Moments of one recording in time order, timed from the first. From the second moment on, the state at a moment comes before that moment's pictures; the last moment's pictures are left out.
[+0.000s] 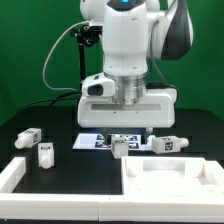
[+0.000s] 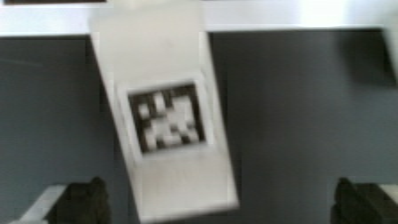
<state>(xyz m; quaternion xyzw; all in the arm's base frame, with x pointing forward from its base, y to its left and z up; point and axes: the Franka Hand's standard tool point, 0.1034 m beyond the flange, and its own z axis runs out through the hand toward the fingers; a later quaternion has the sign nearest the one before) 0.437 -0.006 0.039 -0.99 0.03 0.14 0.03</state>
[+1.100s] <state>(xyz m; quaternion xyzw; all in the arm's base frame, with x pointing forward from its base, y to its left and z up) 0.431 -0.024 0.022 -0.91 -0.02 0.41 0.01</state>
